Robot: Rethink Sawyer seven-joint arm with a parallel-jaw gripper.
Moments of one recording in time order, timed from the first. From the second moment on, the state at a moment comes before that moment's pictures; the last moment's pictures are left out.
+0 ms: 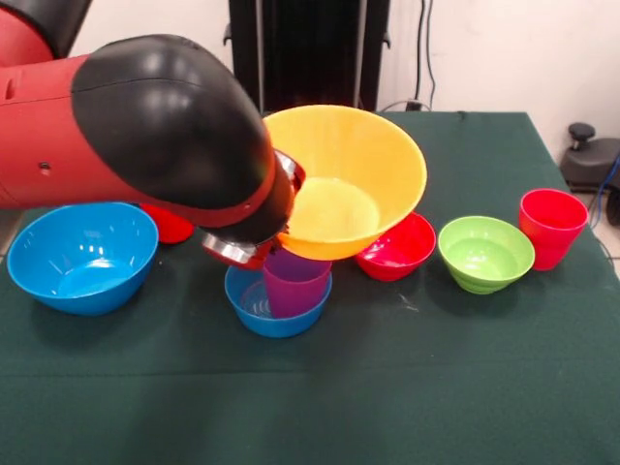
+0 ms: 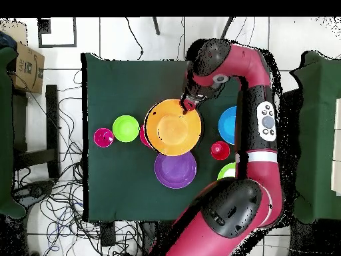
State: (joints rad) arm -0.61 -0.14 0.86 0.72 -0.71 1.84 0.66
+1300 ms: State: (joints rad) arm -0.55 -0.13 0.86 0.52 -0.74 1.89 0.66
